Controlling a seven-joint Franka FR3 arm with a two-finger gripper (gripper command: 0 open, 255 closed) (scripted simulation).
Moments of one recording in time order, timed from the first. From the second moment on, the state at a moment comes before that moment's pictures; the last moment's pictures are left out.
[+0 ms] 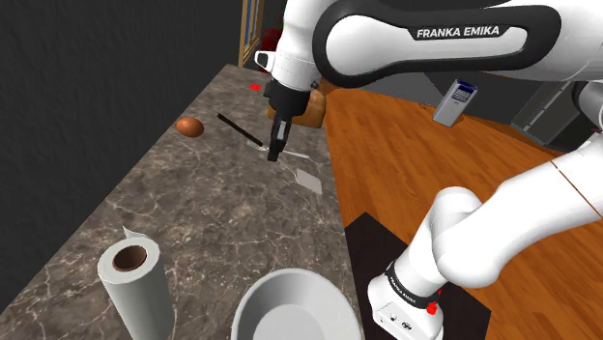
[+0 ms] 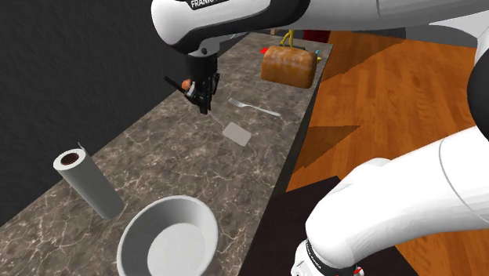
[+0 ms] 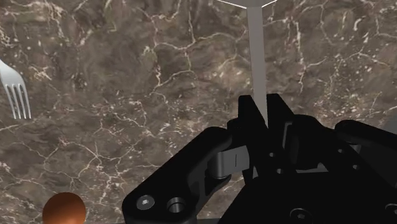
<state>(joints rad) 0.34 -0.43 0.14 -2.30 0.08 1.94 -0.34</state>
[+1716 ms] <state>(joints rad) 0.22 0.00 -0.04 -1.73 0.04 1.78 -0.62</state>
